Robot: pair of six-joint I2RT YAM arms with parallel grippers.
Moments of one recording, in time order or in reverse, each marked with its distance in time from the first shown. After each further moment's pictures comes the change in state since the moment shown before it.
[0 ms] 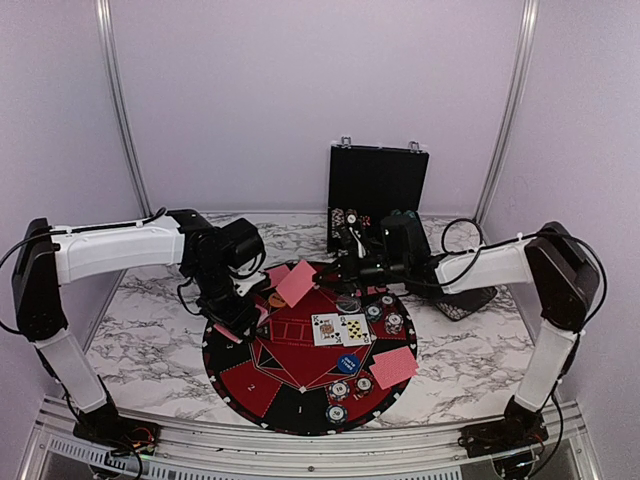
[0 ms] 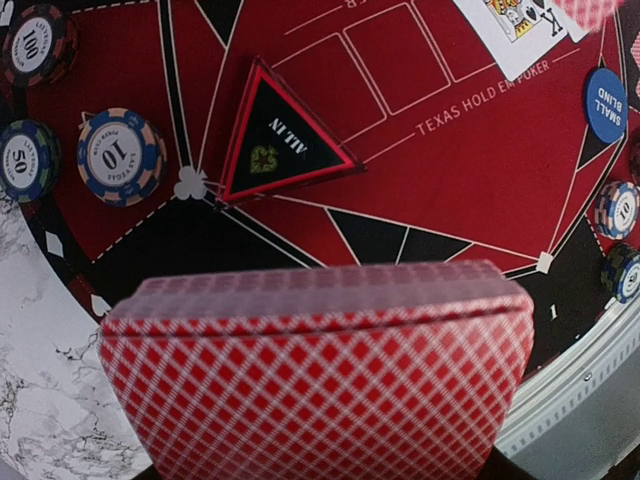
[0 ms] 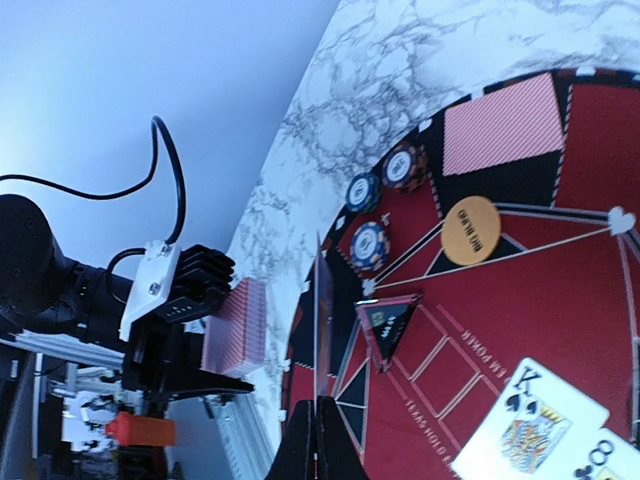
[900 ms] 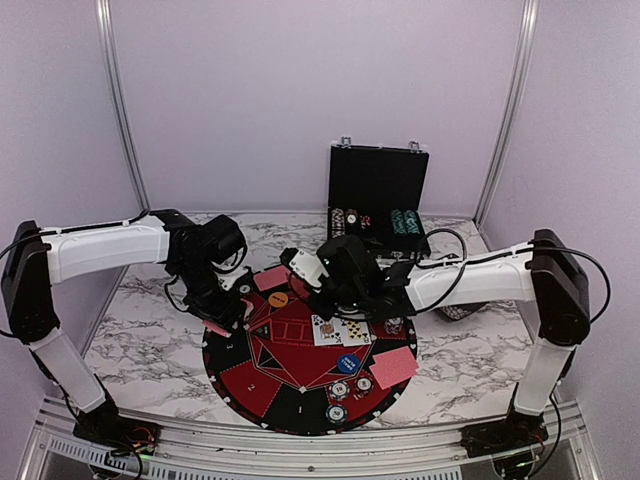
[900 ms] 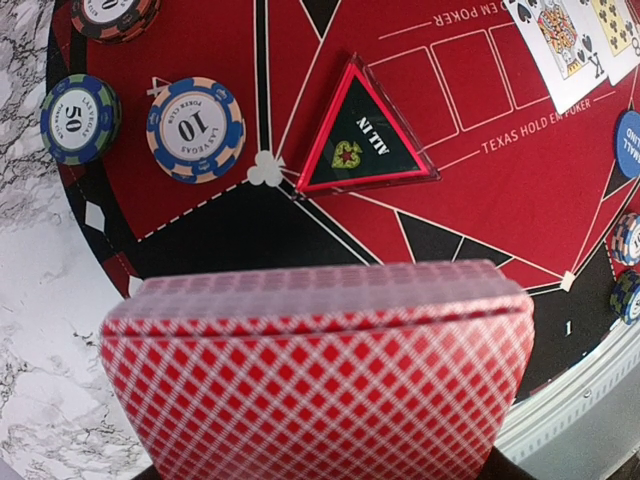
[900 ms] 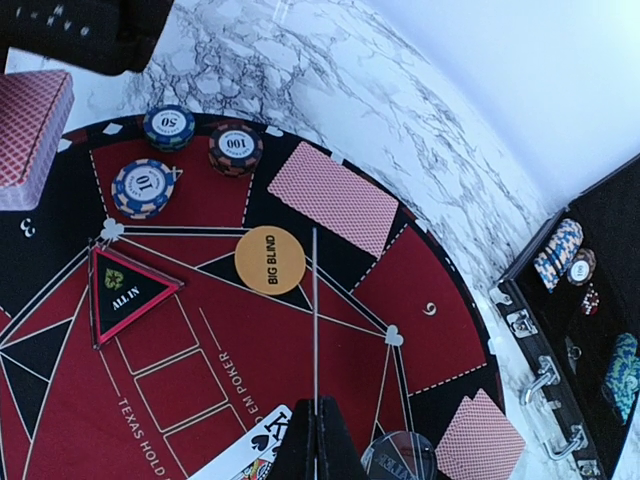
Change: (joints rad) left arm 0.092 -0.055 -0.078 0.040 0.009 -0.013; right arm 0.335 0.013 0.178 -0.408 0.974 -1.065
